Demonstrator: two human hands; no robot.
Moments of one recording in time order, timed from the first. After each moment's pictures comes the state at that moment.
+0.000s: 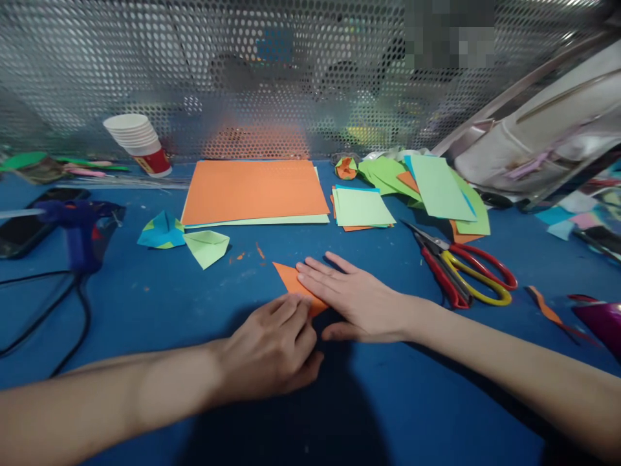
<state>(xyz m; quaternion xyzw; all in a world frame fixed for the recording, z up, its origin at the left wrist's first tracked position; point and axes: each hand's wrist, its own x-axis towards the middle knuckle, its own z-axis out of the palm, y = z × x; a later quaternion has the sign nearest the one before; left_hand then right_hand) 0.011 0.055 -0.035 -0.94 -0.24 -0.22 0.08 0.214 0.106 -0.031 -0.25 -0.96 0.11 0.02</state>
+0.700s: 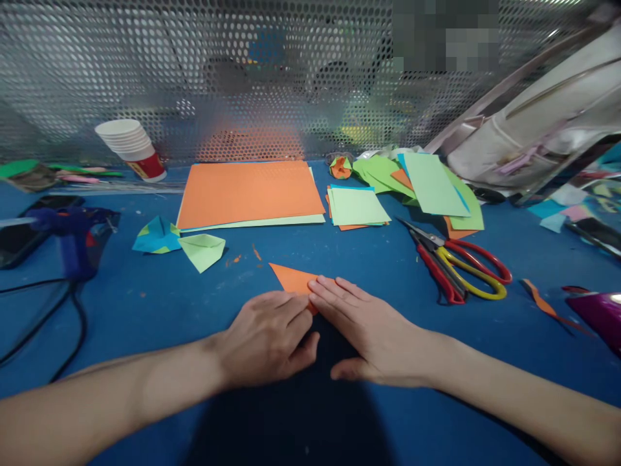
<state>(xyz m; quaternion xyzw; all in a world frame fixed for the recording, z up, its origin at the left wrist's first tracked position) 0.012 0.068 -0.029 -0.94 -0.25 -0.24 0.04 0.220 0.064 -0.030 -0.32 -0.94 0.14 0.02</state>
